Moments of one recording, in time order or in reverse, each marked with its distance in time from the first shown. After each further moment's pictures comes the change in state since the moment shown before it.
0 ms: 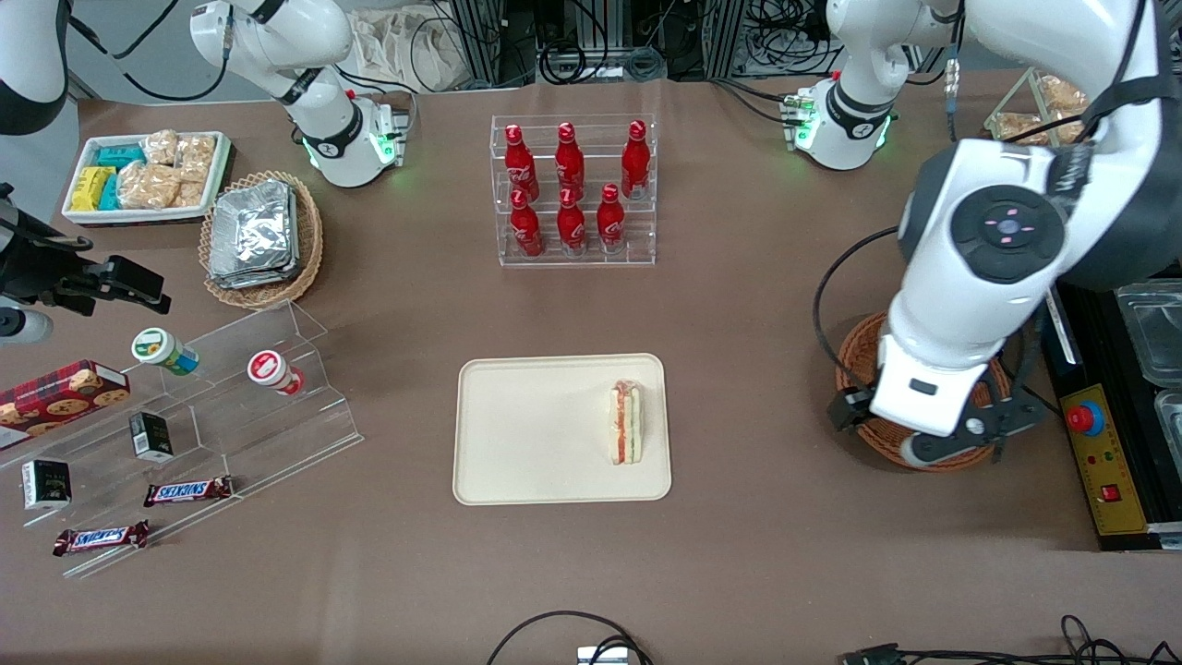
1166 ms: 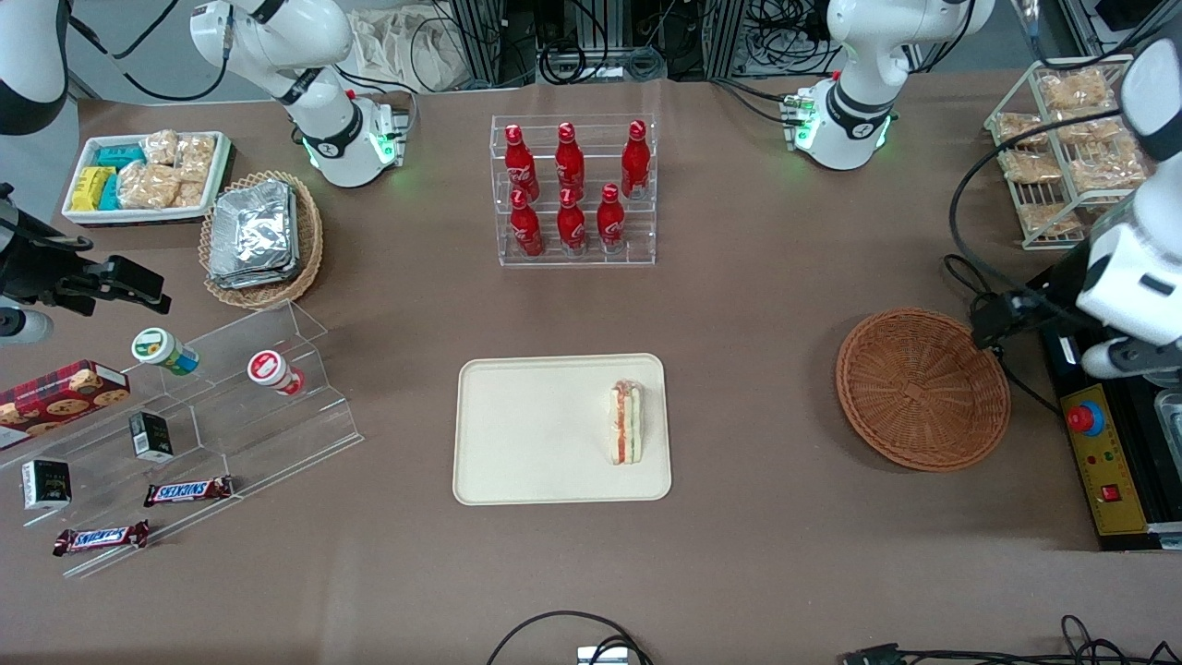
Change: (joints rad) arm 0.155 -0.291 0.124 -0.194 -0.261 -0.081 0.469
